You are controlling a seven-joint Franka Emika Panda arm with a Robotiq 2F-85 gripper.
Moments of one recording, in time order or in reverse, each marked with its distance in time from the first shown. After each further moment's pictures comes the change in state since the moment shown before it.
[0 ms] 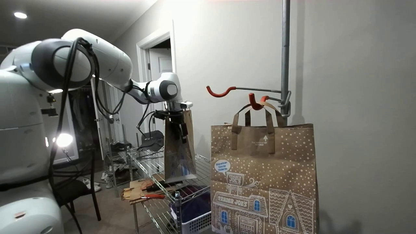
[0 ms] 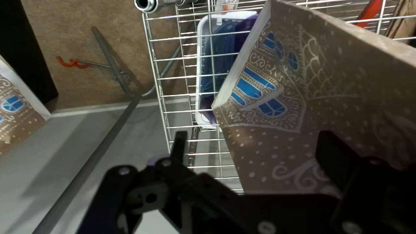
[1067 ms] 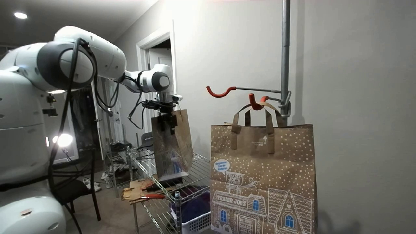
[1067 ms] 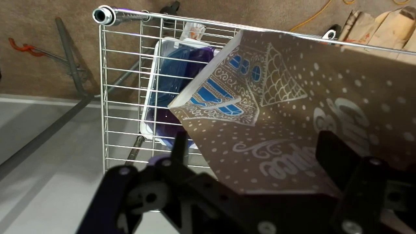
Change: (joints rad) arm 0.078 0.009 0.016 0.127 0.118 -0.134 -0.179
